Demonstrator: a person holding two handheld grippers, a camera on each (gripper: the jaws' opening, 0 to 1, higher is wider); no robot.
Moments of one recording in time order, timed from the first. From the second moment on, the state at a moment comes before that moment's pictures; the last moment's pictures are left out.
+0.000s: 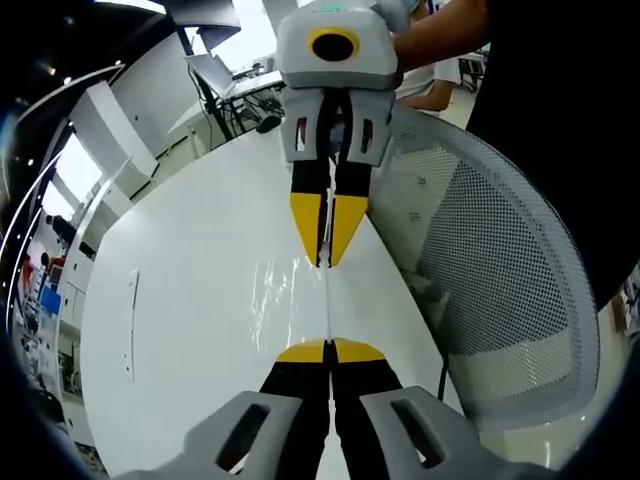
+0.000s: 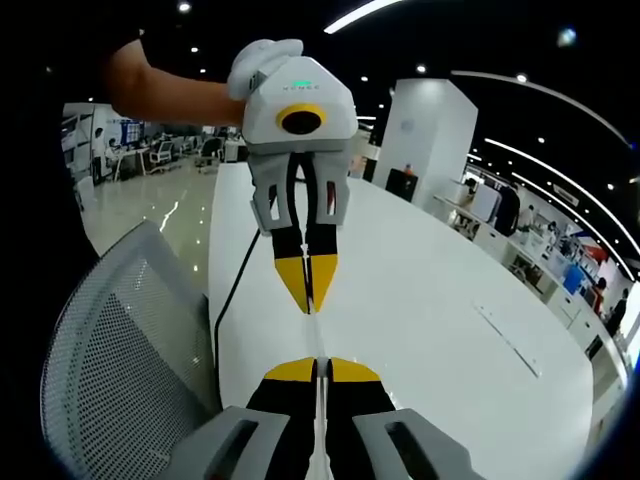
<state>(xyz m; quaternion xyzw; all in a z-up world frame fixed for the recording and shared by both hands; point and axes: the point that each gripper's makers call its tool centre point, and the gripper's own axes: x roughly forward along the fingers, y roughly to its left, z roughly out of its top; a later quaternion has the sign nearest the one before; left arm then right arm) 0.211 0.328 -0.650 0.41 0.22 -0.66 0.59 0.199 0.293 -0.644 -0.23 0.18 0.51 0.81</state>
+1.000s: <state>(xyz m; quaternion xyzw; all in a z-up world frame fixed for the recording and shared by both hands) 0.208 0.336 -0.649 0.40 0.22 -0.66 0.60 0.196 0.297 -0.643 -0.24 0.18 0.52 0.80</state>
